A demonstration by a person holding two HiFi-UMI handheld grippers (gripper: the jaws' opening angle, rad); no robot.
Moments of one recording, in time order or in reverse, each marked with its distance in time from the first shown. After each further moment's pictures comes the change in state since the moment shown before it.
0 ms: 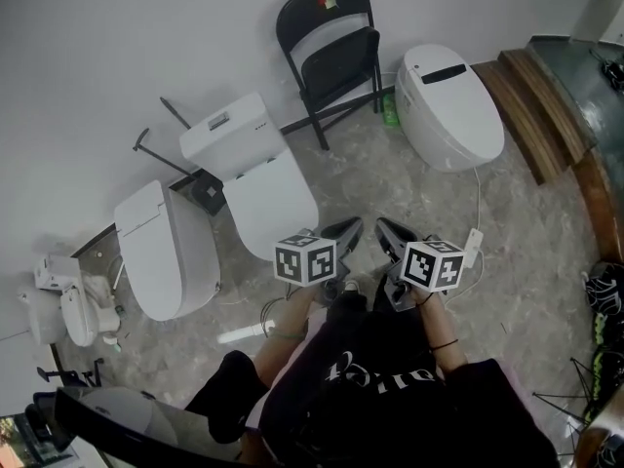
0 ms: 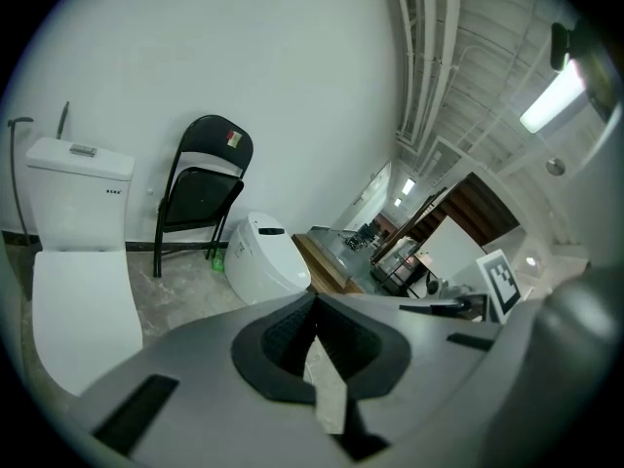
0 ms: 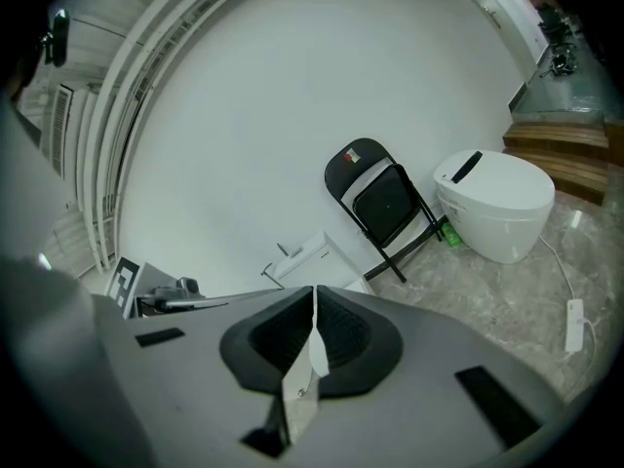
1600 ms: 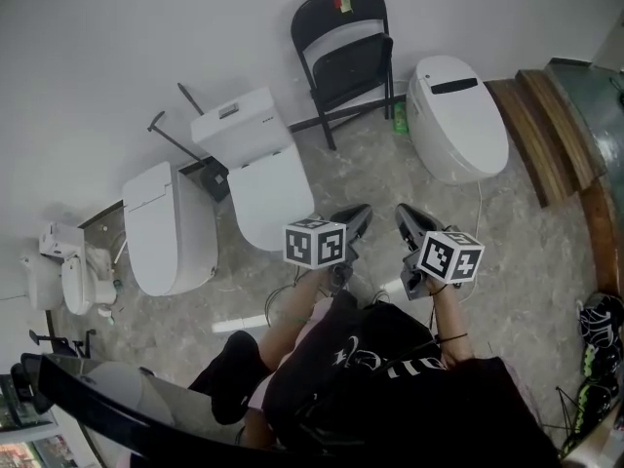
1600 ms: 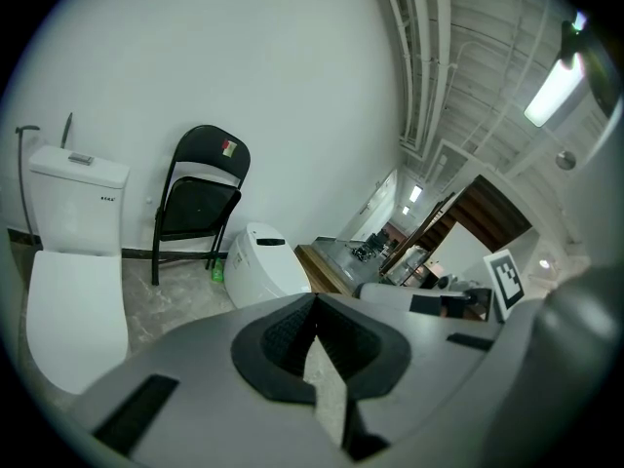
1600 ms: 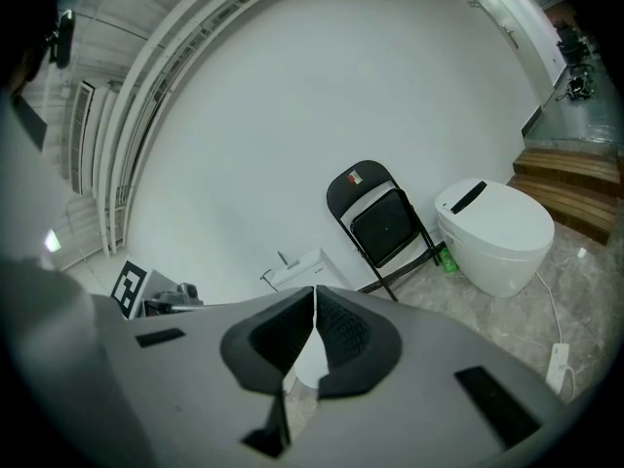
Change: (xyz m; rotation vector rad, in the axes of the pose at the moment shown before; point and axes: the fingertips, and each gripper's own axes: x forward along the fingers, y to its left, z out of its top) left arm 0.041 -0.051 0.017 -0.006 -0.070 0.060; right arm -0.061 -0.043 0.059 -0.103 -0.035 0.025
